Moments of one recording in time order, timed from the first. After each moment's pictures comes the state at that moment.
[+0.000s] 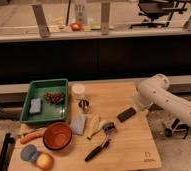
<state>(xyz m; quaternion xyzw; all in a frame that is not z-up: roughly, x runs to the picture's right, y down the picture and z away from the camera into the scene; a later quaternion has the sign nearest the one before) 0.251 0.101 0.821 -0.22 -0.04 -0.12 0.97</state>
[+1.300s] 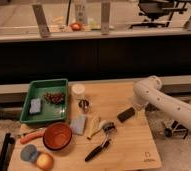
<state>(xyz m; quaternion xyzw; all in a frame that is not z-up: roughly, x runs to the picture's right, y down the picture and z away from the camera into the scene) 0.256 0.114 0.876 -0.25 -0.04 -0.14 0.96</state>
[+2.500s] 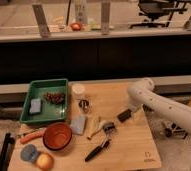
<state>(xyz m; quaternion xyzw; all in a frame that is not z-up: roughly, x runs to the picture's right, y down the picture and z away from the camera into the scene) 0.233 0.138 0.892 -0.28 -0.05 -0.20 0.94</state>
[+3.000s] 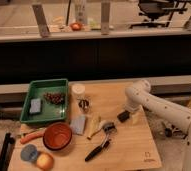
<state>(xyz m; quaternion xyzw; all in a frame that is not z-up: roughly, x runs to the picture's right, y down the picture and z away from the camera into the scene) 0.228 0.152 0.909 -0.30 -0.06 -0.20 0.93</state>
